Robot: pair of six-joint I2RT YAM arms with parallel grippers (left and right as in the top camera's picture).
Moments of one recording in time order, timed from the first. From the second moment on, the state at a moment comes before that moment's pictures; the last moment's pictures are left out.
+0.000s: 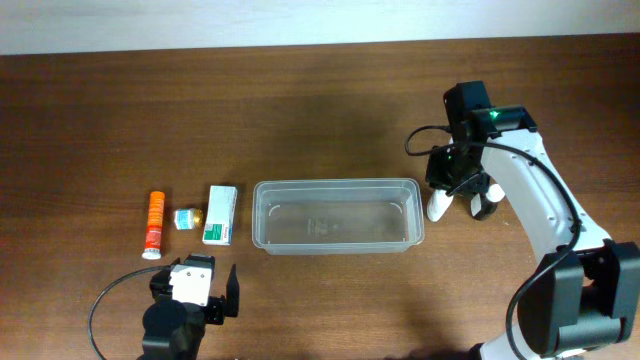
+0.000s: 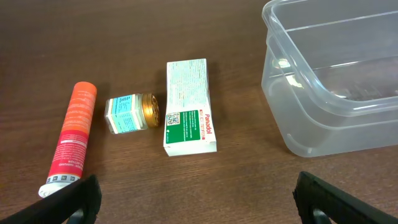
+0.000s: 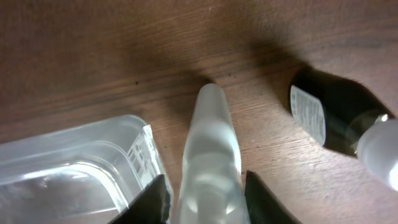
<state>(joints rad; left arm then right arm) -0.11 0.02 0.16 -0.65 -0.02 0.08 0.10 1.74 1.41 -1.13 0.00 0.39</state>
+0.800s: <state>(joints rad) -0.11 0.02 0.16 -0.65 -0.02 0.08 0.39 1.40 1.66 -1.42 0.07 0.39</state>
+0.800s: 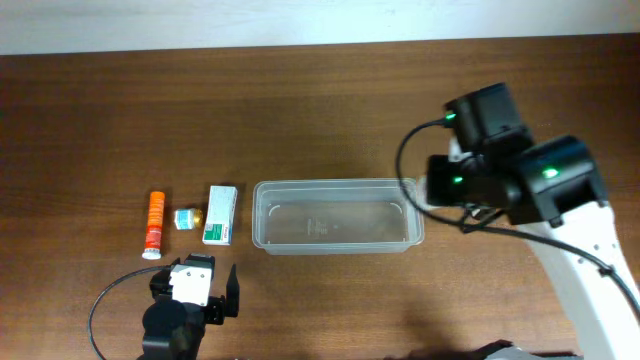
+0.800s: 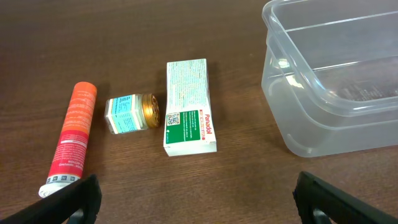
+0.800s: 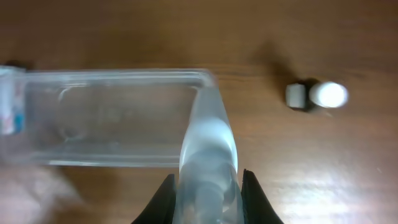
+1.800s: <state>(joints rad) -0.11 0.02 0.16 -0.65 -0.02 0.08 0.42 1.61 1.27 -1.01 0.09 0.46</state>
